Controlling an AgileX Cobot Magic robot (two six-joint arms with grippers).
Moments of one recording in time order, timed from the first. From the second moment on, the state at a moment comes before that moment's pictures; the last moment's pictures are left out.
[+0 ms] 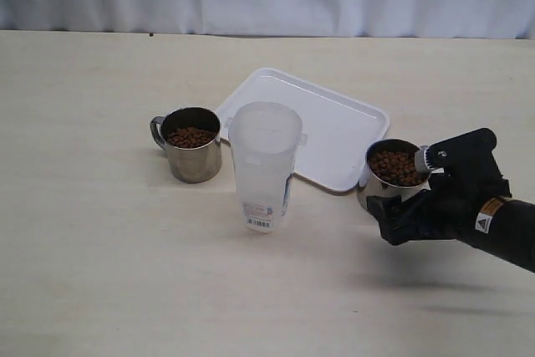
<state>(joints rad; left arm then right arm) -0.03 0.00 0.00 0.02 0.16 0.05 0.35 1.70 -0.30 -0.23 -0.61 0.07</state>
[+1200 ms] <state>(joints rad) -0.03 0.00 0.00 0.02 0.16 0.05 0.35 1.99 -0.35 -0.15 -1.04 -0.05</state>
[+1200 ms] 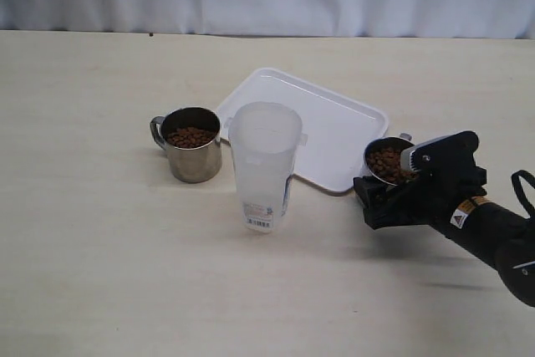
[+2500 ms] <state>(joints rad) -0.03 0.00 0.00 0.02 0.16 0.05 0.34 2.04 -0.41 -0.10 -1.09 -0.14</state>
